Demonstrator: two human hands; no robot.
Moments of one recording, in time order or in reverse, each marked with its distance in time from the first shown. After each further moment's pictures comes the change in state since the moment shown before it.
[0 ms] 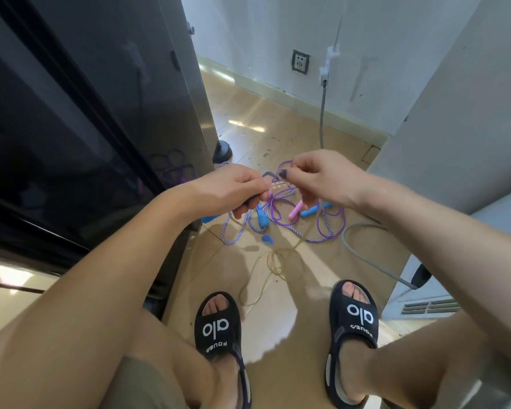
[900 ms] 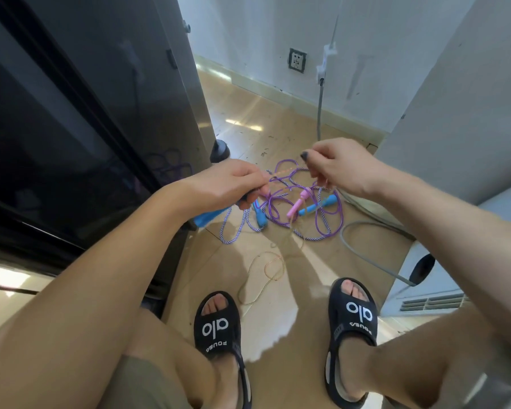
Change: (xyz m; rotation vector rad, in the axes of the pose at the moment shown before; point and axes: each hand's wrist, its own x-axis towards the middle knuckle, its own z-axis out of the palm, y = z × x) left_hand 0.000 0.004 0.000 -0.109 0.018 0.016; right_hand 0.007 0.021 -0.016 -0.125 0.146 0.002
